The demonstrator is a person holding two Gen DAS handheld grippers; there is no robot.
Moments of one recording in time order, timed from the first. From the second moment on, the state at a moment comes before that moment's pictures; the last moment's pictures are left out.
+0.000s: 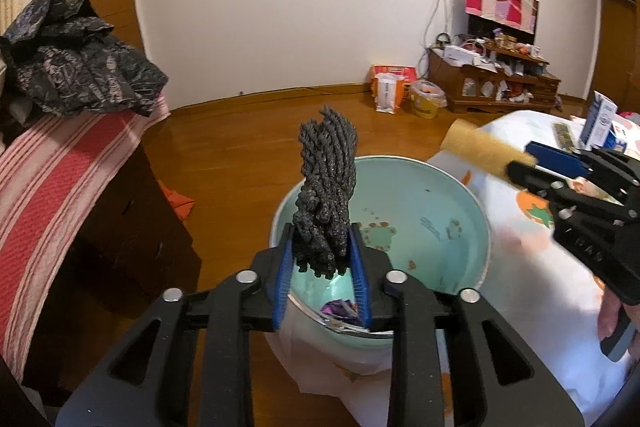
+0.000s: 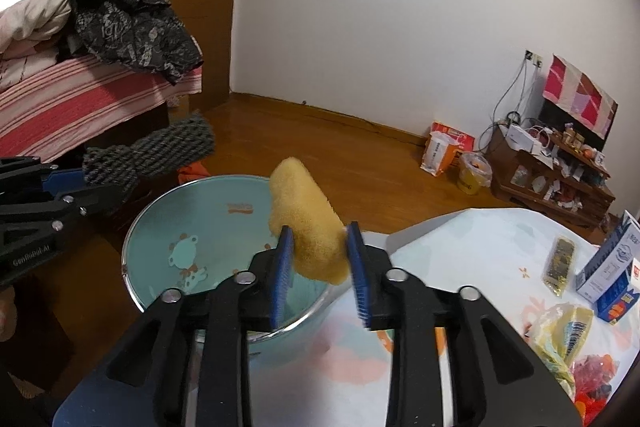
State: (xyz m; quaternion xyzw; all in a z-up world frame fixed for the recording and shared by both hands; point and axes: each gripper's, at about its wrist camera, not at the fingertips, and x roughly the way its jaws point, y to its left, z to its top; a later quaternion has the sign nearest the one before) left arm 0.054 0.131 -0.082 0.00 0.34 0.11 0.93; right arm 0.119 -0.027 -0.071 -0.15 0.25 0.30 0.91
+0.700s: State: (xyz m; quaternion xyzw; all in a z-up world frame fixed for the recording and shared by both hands) left arm 0.044 0.044 -0.127 0.03 0.39 0.03 0.92; right arm 0.051 -0.182 -0.070 -0.12 0.29 0.11 0.94
